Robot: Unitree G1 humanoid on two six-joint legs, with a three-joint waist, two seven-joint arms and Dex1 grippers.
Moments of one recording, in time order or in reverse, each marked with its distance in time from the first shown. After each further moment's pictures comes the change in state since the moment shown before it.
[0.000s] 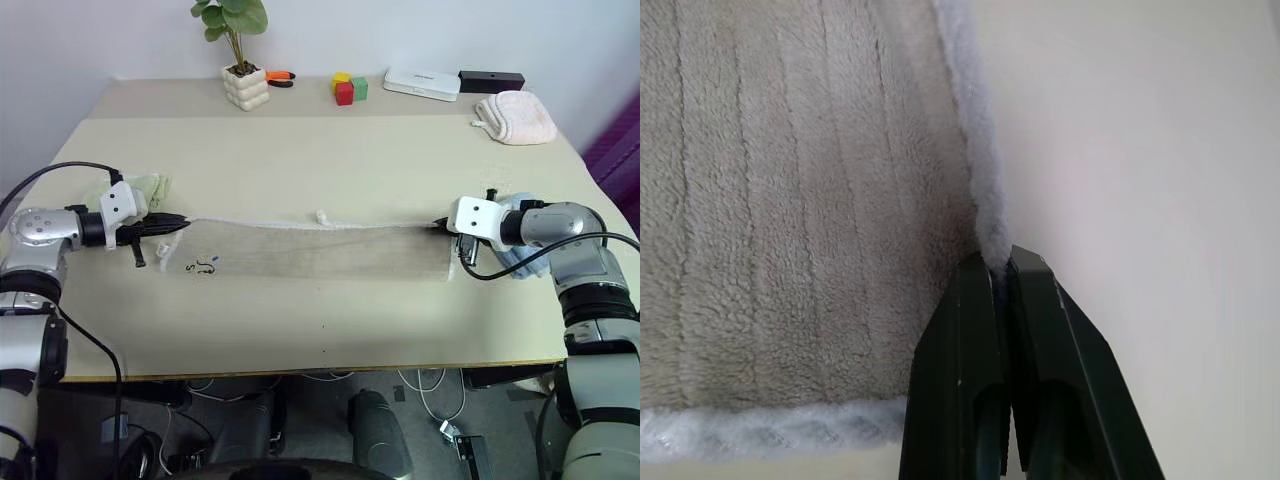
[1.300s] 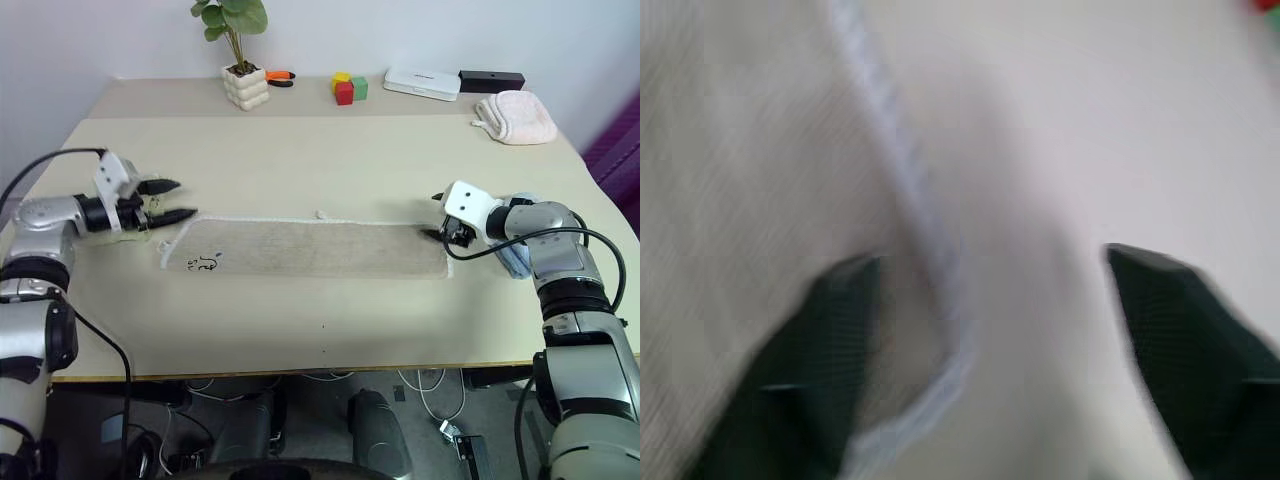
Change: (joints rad) left arm -0.094 -0.047 0.137 -0.023 -0.102 0.308 0.024; right arm -0.047 0.094 -0.049 0.005 0.024 0.198 -0.128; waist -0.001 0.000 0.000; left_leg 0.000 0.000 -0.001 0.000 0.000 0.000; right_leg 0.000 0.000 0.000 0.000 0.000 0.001
